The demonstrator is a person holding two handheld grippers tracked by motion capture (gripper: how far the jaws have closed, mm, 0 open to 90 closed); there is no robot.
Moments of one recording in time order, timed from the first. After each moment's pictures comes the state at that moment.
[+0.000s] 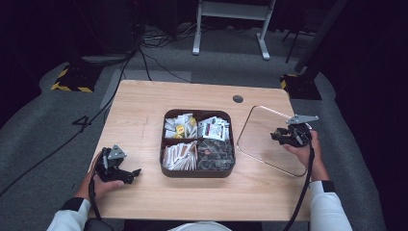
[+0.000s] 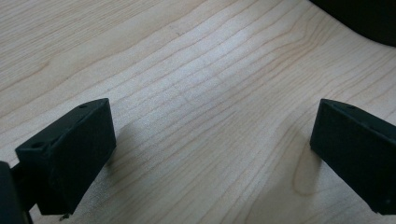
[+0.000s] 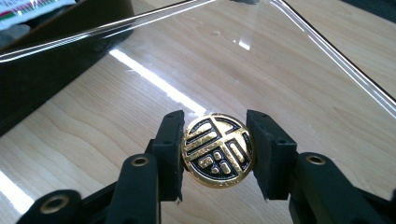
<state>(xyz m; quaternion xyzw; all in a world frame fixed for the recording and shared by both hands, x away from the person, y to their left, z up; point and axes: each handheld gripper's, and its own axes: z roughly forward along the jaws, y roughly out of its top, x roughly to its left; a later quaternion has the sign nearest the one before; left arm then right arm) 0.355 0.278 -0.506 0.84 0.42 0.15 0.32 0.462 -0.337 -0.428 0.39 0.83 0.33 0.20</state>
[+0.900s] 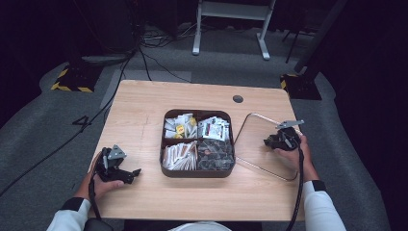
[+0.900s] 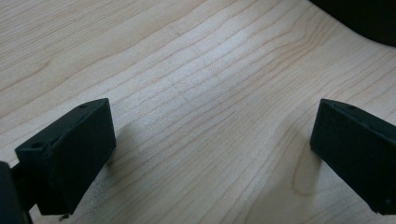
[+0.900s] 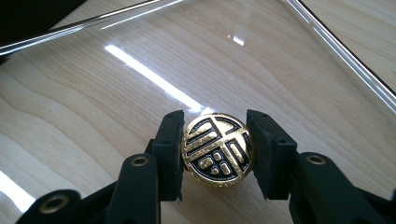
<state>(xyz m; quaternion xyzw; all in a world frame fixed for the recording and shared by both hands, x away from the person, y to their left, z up) 0.355 0.278 -0.506 0.84 0.42 0.15 0.32 0.477 -0.326 -0.472 0.41 0.85 0.29 0.17</state>
